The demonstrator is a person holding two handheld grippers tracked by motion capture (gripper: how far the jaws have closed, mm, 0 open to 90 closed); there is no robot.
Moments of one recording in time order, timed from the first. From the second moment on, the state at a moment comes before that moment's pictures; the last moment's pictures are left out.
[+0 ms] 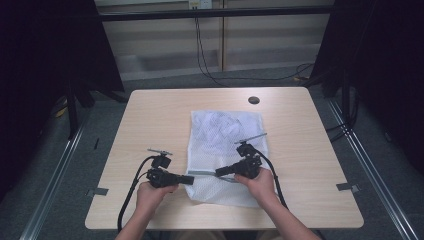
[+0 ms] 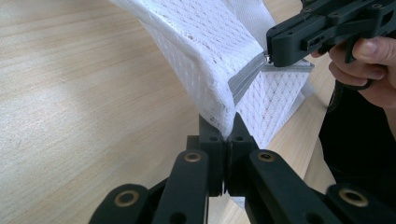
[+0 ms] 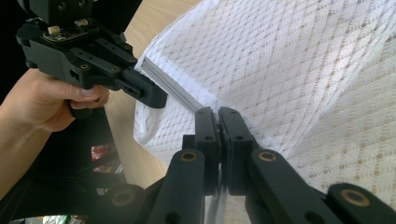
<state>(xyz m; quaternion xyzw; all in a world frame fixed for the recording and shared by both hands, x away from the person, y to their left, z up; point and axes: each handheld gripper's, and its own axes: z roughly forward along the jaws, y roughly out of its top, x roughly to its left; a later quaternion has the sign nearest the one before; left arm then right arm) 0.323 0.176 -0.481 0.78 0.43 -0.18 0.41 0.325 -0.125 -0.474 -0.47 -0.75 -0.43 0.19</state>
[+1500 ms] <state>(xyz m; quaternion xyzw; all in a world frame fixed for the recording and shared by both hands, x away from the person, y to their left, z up) 0.323 0.177 -0.483 0.79 0.43 -0.19 0.41 0.326 -0.141 -0.477 -0.47 -0.75 -0.43 0.19</state>
